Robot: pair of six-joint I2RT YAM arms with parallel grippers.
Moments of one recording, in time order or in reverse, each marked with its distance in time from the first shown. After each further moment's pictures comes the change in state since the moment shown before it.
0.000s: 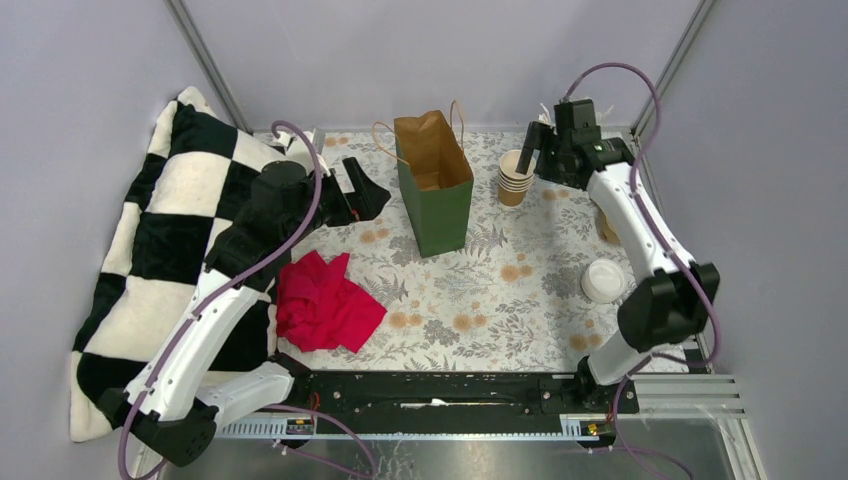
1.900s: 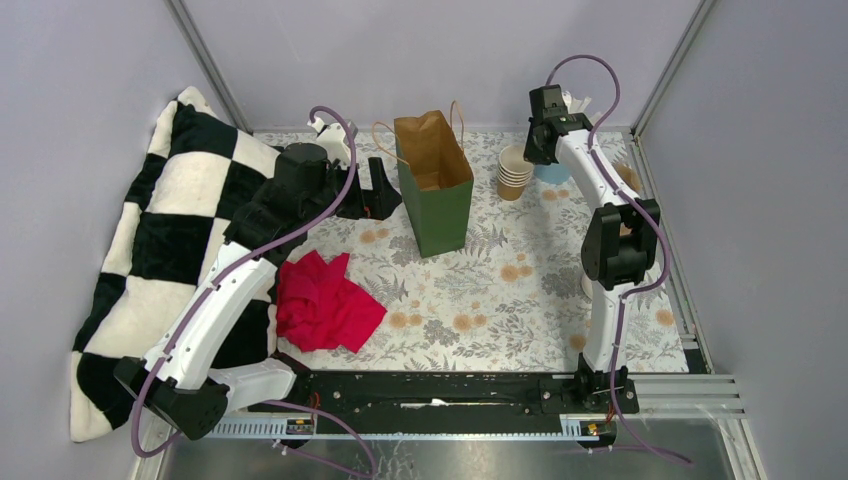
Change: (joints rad) left arm 0.000 0.152 0.098 -0.064 0.088 0.208; right arm -0.028 0.517 0.376 0.012 0.154 -0.066
